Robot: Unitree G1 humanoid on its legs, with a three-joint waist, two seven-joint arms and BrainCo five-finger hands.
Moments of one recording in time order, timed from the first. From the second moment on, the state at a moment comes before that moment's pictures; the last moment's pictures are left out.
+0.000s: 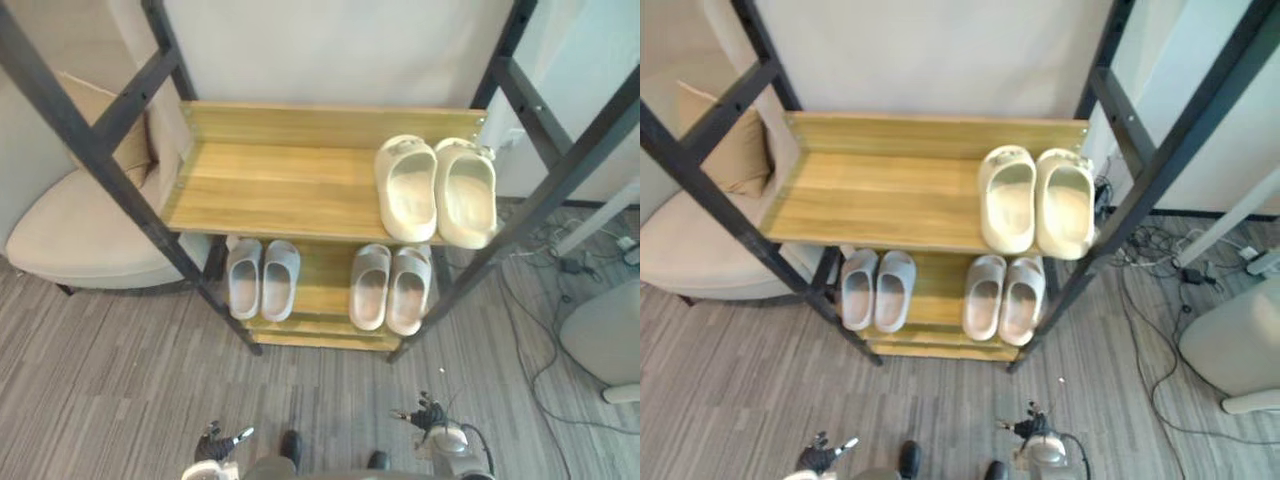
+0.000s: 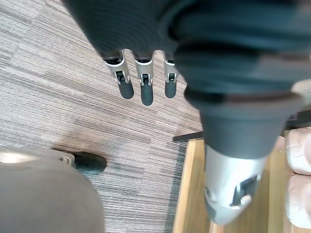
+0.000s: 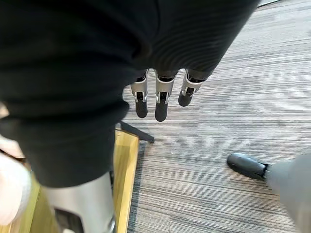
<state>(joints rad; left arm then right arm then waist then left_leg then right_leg) 0.17 0.10 0.10 0.92 -0.13 -0.08 0.13 -0.04 -0.08 -0.04 1.04 -0.05 -0.02 -0.16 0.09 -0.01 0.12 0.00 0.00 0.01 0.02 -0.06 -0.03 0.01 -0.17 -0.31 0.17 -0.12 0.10</state>
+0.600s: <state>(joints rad) 0.12 -0.03 0.18 0.85 -0.12 -0.08 0.17 -0.11 -0.05 0.00 1.00 -0.07 -0.01 -0.16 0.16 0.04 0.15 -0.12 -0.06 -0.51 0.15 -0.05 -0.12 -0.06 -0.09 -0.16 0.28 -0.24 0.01</state>
